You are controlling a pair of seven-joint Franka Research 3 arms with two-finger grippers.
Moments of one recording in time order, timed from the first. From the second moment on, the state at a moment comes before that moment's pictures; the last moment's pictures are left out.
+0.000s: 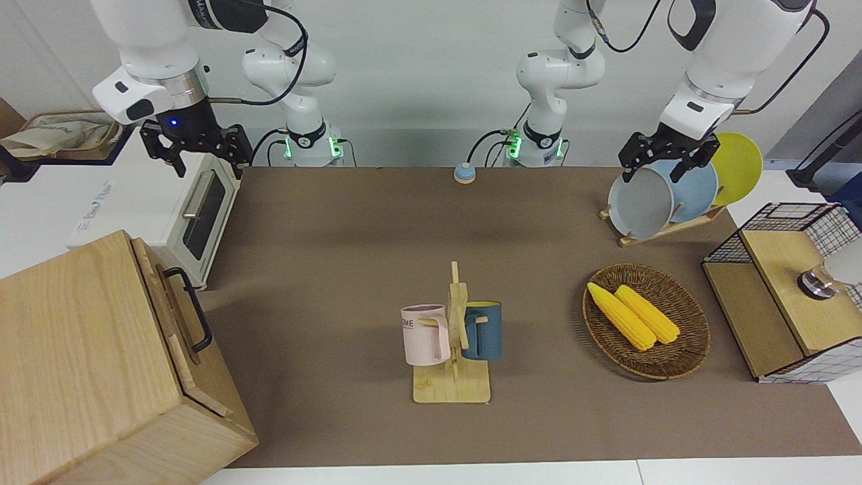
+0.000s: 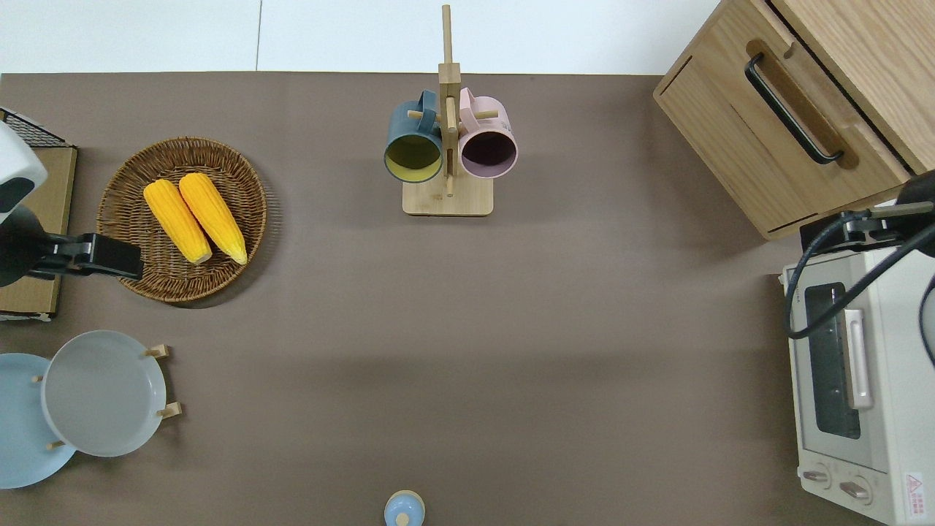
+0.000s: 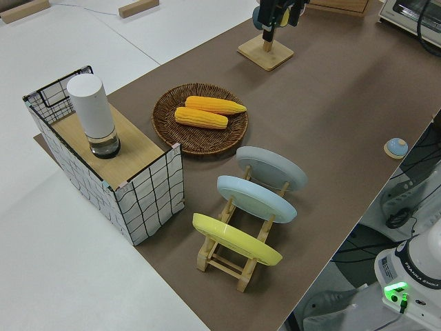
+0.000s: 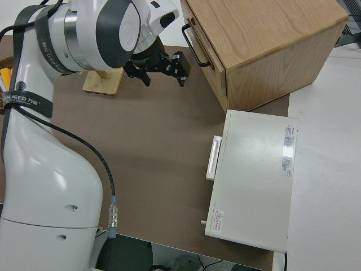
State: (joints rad) left arm 0.03 0.04 -0.06 -1.51 0.00 1.52 0.02; right arm 0.05 0.09 0.00 -1.40 -0.13 1.47 0.01
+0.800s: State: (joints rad) left arm 0.03 0.04 -0.06 -1.51 0.00 1.52 0.02; right arm 0.30 0.11 0.01 -1.40 -0.54 1.45 0.15
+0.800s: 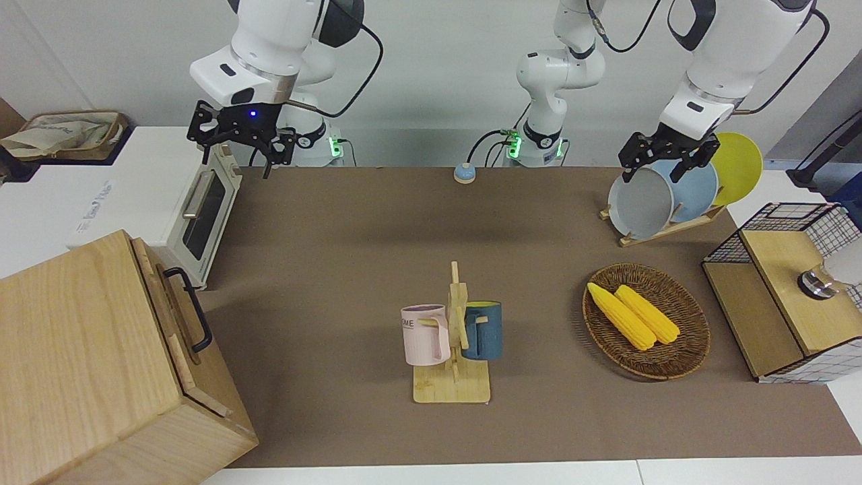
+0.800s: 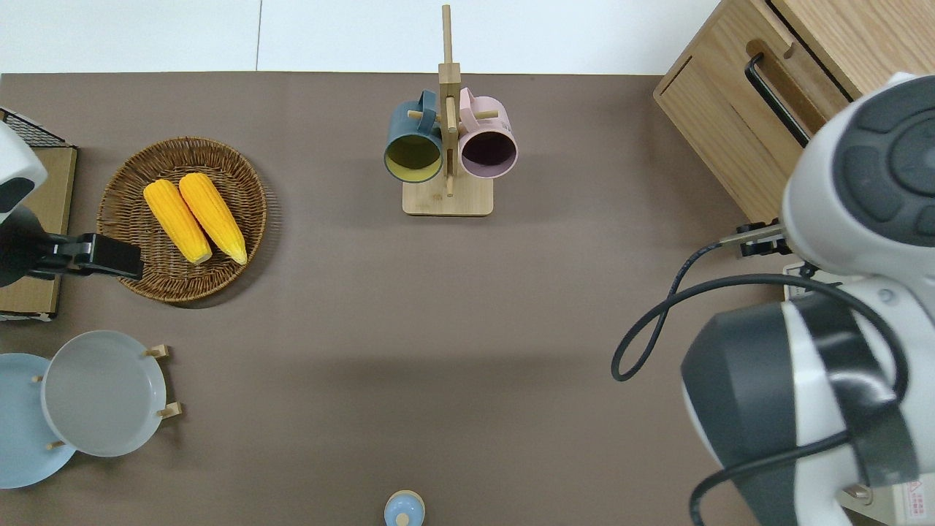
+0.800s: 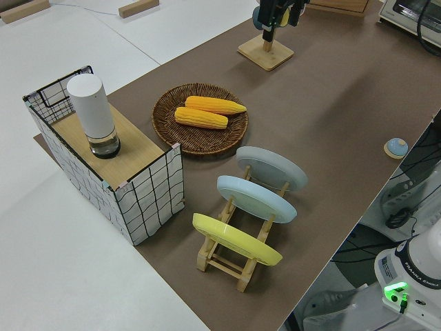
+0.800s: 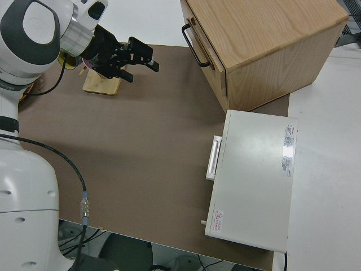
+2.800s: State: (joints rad) left arm 0.03 0.04 -0.06 -1.51 0.00 1.52 0.02; right arm 0.51 0.38 0.00 -1.55 -1.27 1.45 0.32
